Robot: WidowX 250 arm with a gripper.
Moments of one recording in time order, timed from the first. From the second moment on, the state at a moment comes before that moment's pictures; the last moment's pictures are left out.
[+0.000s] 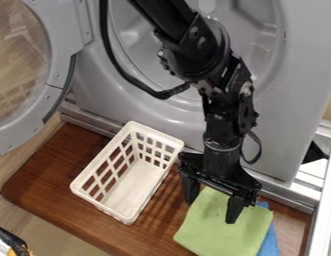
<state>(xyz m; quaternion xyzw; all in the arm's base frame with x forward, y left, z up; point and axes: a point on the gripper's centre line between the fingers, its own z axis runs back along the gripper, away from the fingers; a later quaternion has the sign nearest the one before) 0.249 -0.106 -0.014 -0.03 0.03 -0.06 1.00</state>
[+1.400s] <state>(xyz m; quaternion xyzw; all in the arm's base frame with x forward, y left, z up) 0.238 -0.117 -0.067 0.01 0.03 -0.04 1.00</state>
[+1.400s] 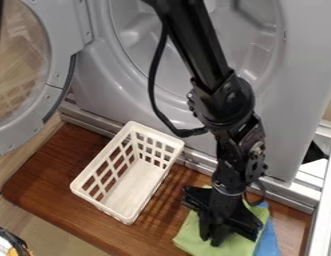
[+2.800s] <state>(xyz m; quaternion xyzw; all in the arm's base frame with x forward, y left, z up) 0.213 -0.089 0.031 -0.02 -0.02 0.00 1.00</state>
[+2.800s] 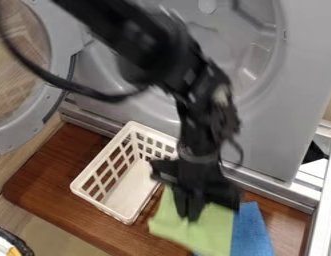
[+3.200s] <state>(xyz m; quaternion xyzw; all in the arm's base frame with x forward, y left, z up) 0.236 -0.056 0.063 -0.02 -0.04 0.07 1.00</state>
